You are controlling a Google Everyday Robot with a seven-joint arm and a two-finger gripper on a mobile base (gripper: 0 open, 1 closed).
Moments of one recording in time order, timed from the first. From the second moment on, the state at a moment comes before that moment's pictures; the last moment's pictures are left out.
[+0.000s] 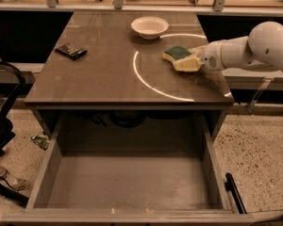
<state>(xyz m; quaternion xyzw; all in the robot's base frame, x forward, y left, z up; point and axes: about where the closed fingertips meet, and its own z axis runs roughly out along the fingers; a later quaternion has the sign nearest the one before) 0.725 -0.167 0.830 -0.37 0.78 0.21 0.46</state>
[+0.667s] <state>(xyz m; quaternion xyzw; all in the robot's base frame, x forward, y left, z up) 0.730 -0.158 0.853 -0.39 0.77 0.22 0.46</state>
